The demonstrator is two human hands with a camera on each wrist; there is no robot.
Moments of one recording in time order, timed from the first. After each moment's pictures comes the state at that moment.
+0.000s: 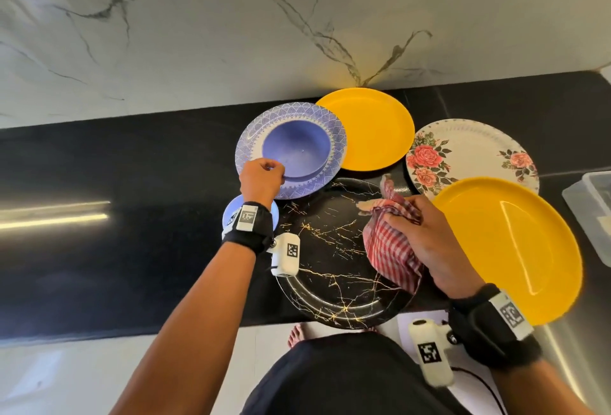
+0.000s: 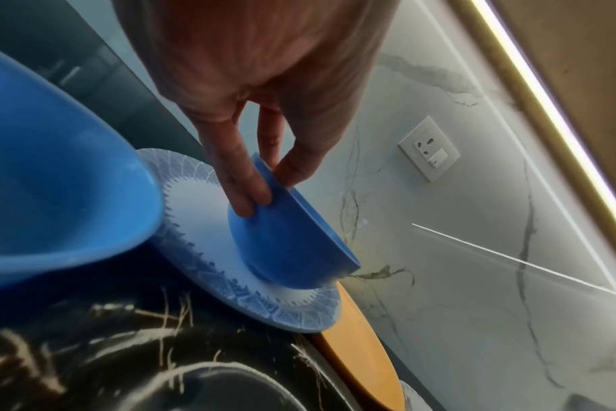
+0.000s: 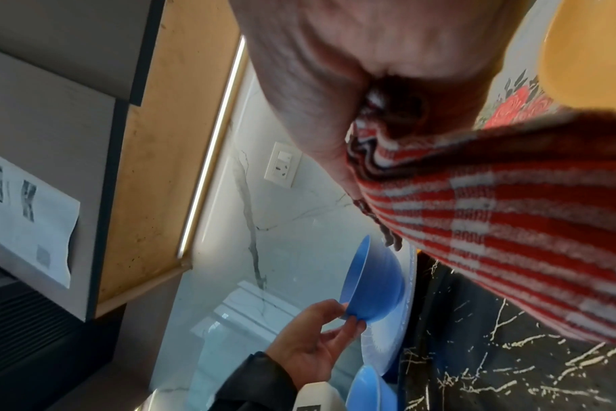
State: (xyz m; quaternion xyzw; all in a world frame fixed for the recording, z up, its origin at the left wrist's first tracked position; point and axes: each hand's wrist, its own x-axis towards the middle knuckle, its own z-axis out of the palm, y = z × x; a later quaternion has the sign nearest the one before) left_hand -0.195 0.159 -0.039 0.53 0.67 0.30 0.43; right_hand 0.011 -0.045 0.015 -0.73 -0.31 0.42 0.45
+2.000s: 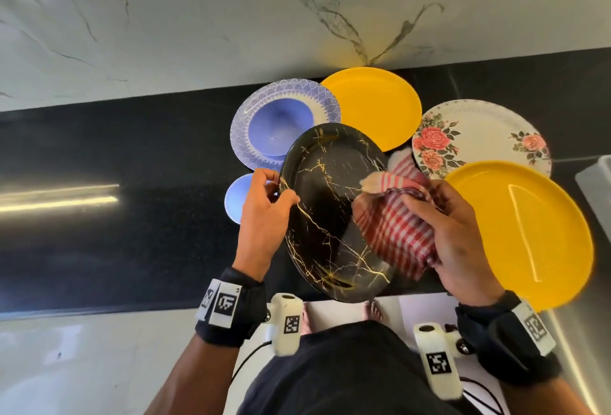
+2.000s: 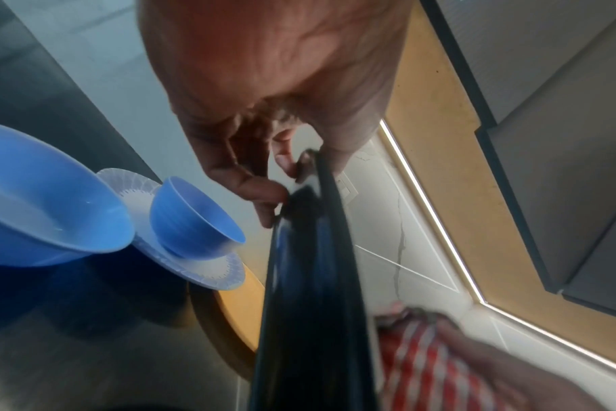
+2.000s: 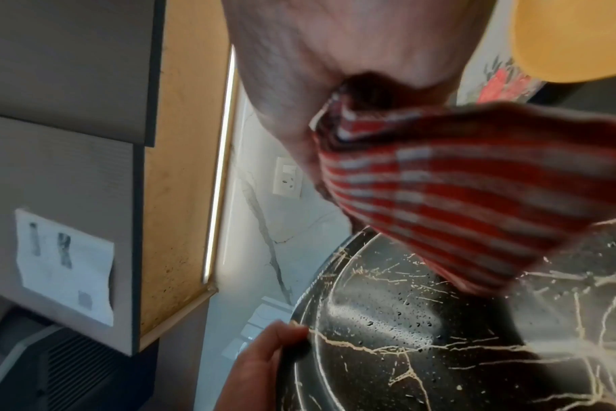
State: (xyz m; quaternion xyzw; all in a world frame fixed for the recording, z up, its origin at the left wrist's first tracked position) left_hand -0.215 0.029 0.032 0.52 0.56 0.36 0.53; right_hand 0.003 -0.075 0.032 -0.61 -0.25 0.45 0.61
